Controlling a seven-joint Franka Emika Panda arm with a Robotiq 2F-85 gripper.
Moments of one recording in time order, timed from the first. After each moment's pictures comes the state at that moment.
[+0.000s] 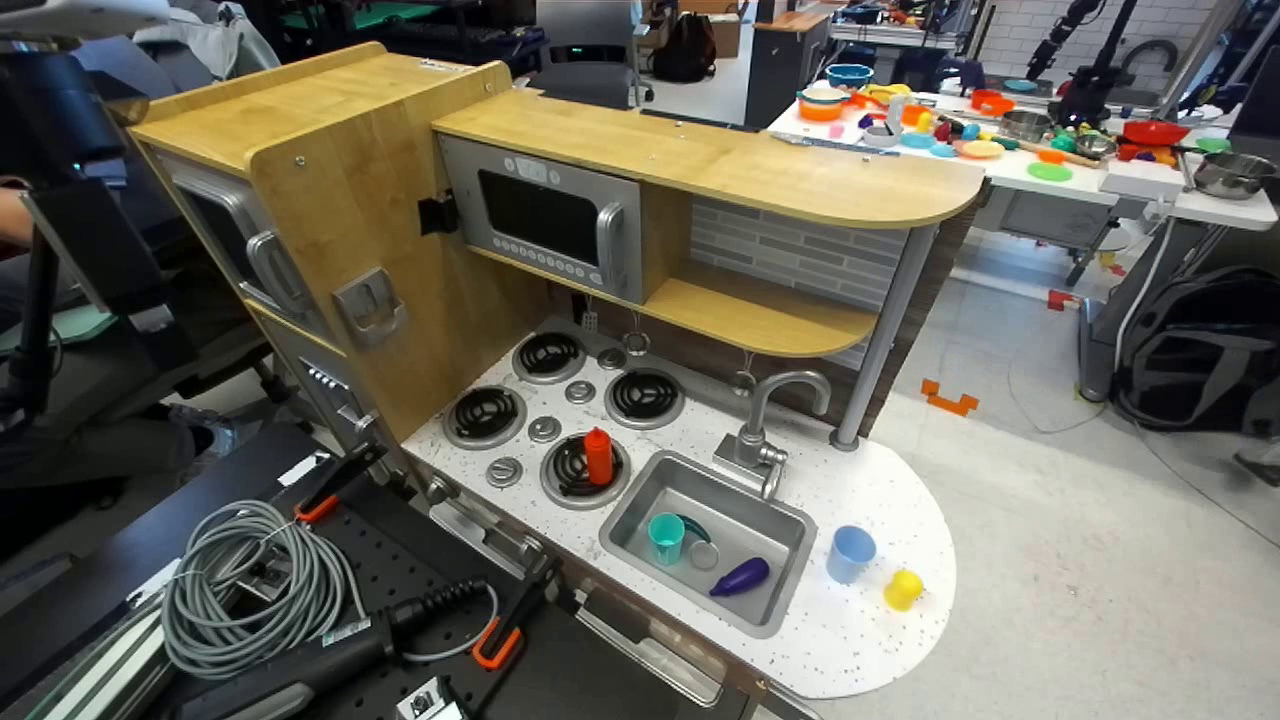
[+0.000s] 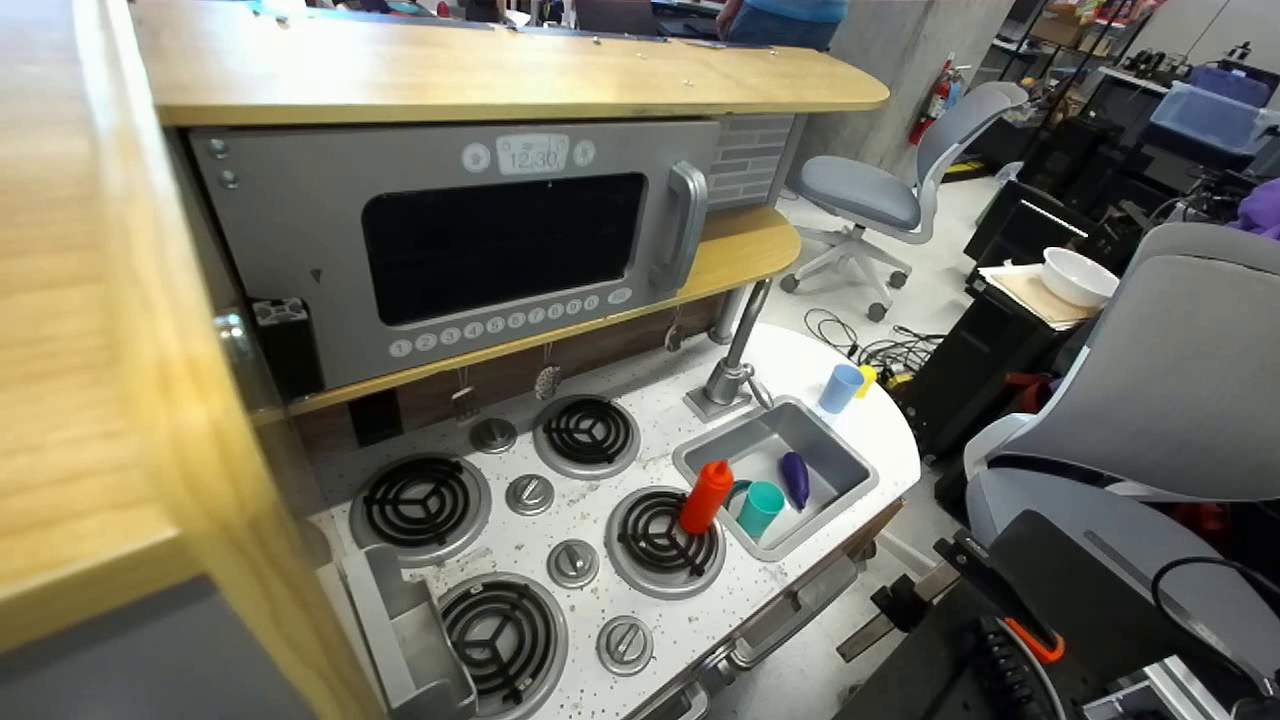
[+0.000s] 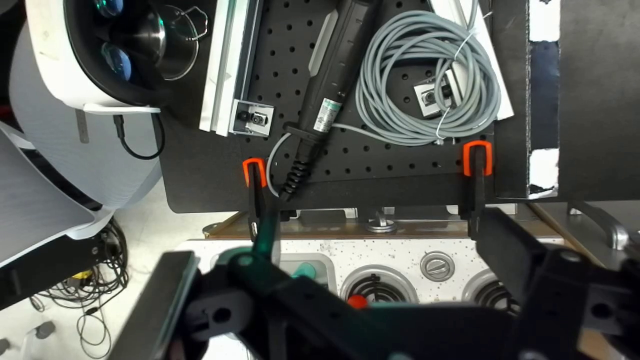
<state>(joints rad) 0.07 -0.73 0.33 -2.75 -0.02 1.84 0.40</state>
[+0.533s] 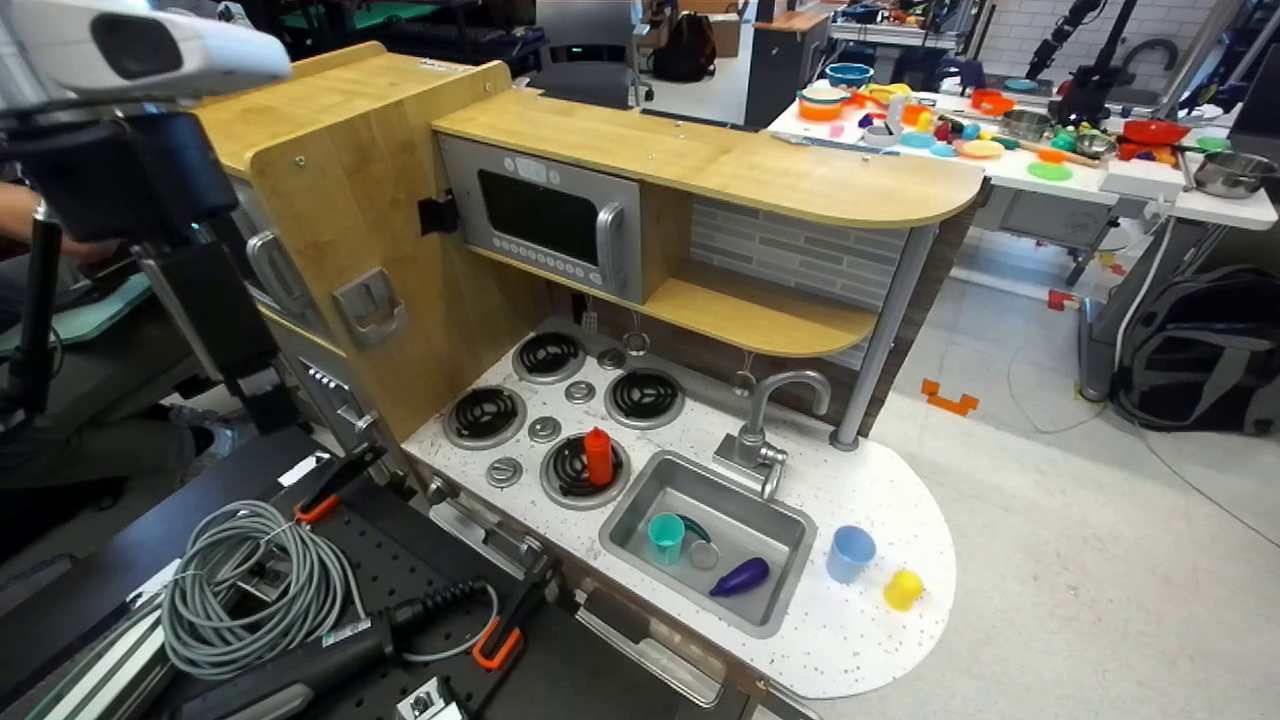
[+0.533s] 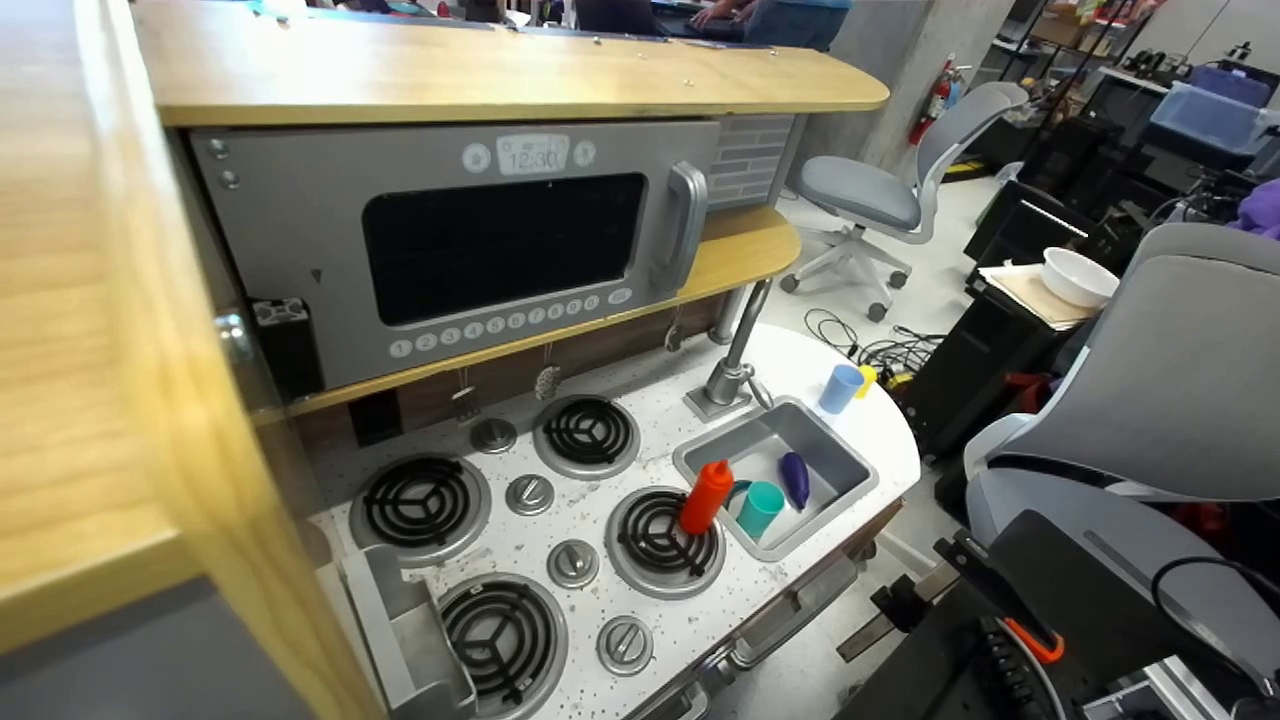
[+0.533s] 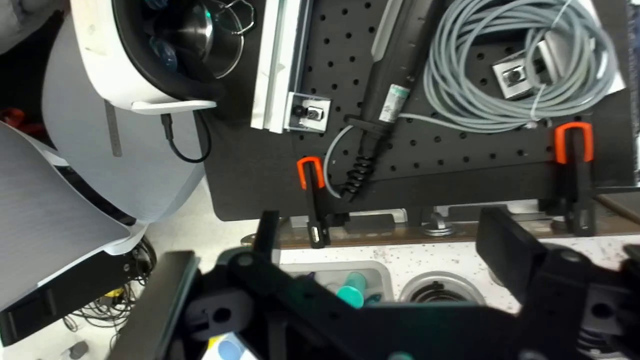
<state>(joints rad) -0.03 -0.66 0.22 -2.80 -0.17 1.92 0.35</state>
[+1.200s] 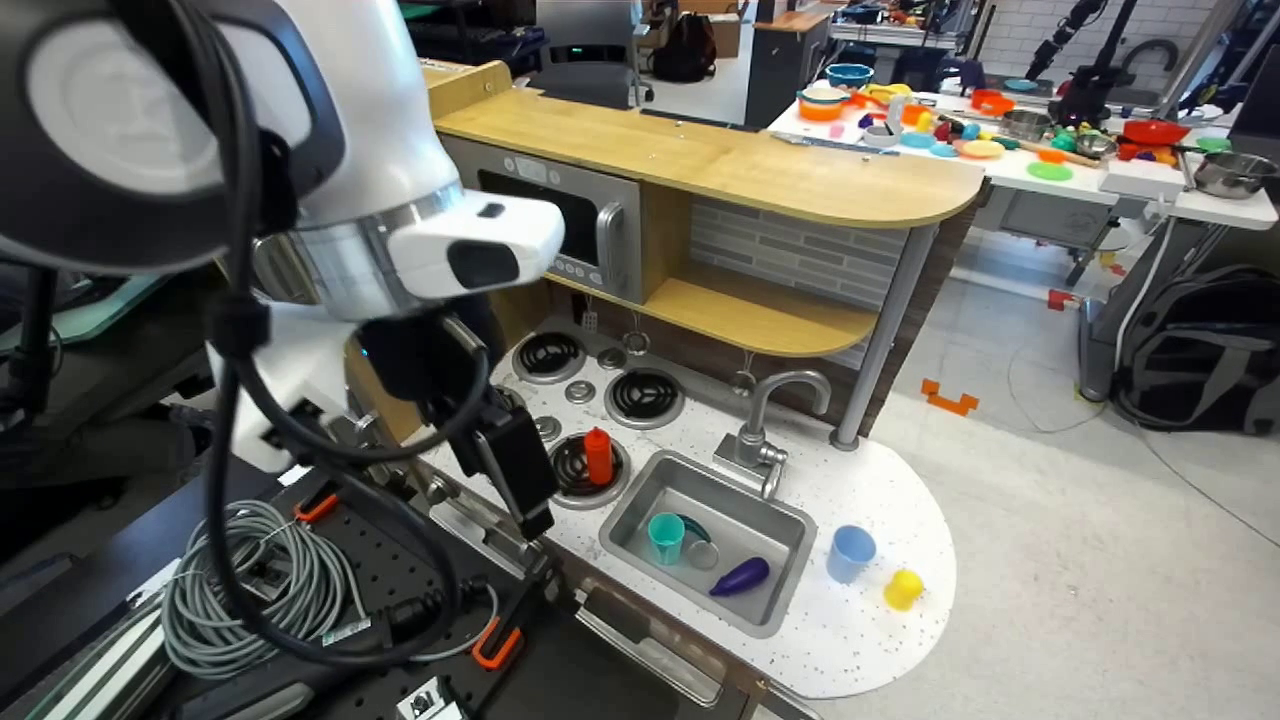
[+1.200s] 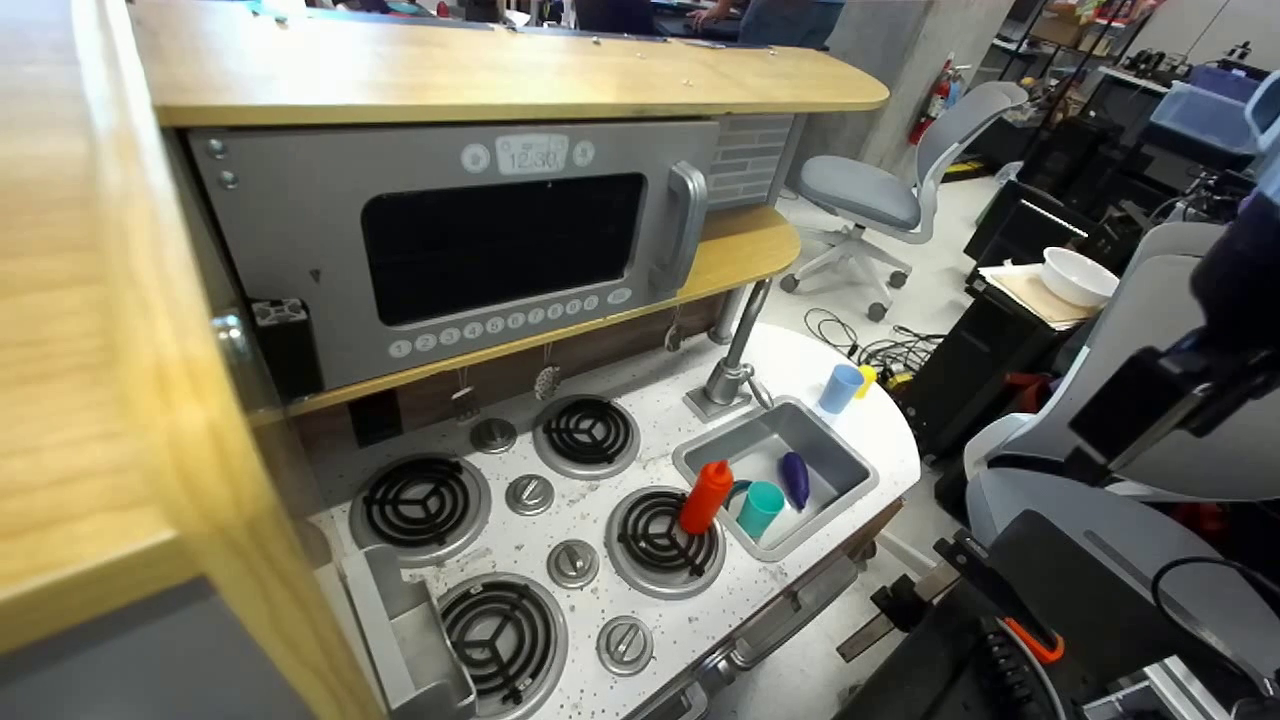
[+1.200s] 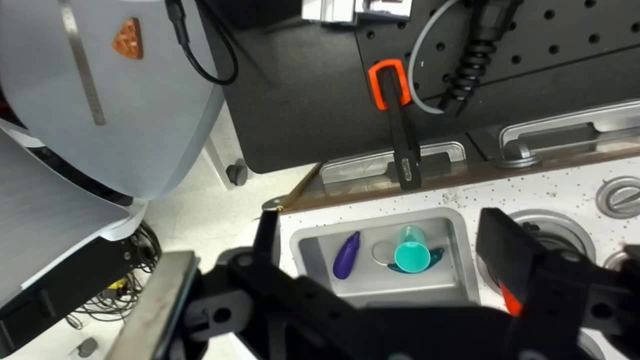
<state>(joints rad) -0.24 -0.30 -0.01 -2.80 -0.43 2.45 0.31</state>
